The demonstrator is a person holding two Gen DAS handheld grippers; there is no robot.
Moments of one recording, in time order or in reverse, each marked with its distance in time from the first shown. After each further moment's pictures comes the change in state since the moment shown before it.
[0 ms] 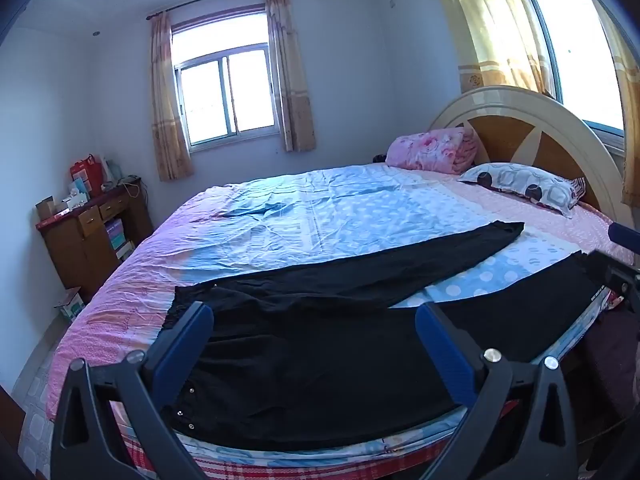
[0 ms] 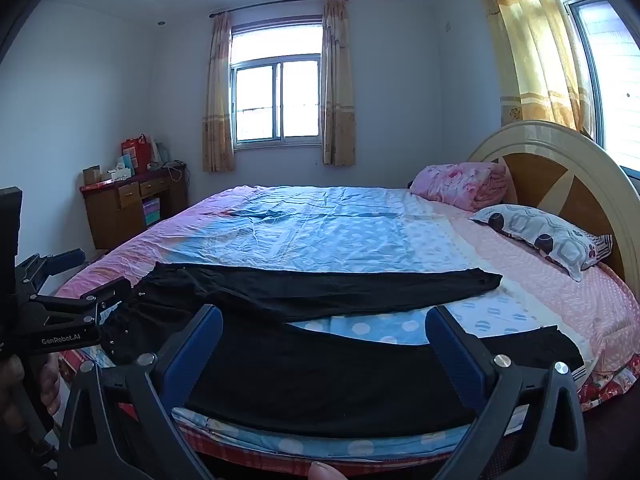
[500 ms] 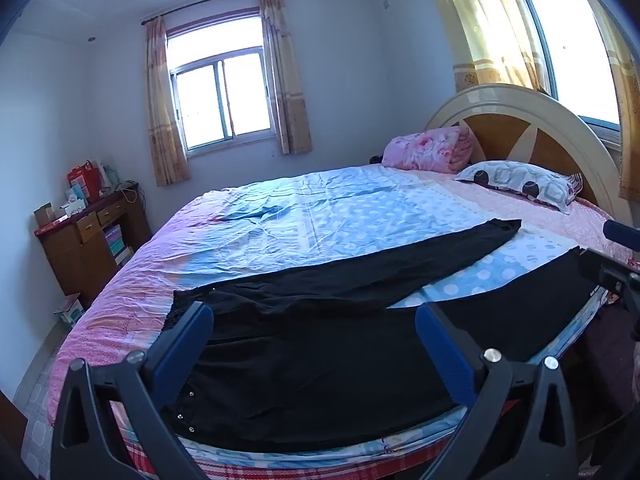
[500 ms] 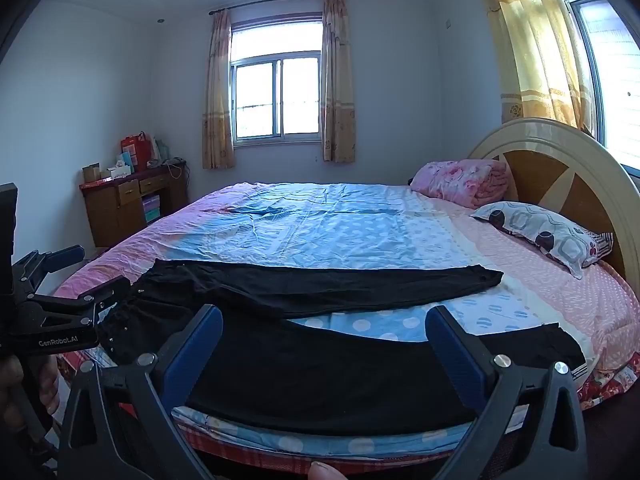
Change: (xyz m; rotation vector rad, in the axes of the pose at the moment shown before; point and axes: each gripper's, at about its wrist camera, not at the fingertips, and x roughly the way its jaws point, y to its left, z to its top) left arm -0.003 -0.007 -0.002 0.018 -0.014 0.000; right arm 0.003 -0.003 0.001 -0.003 0.012 0.001
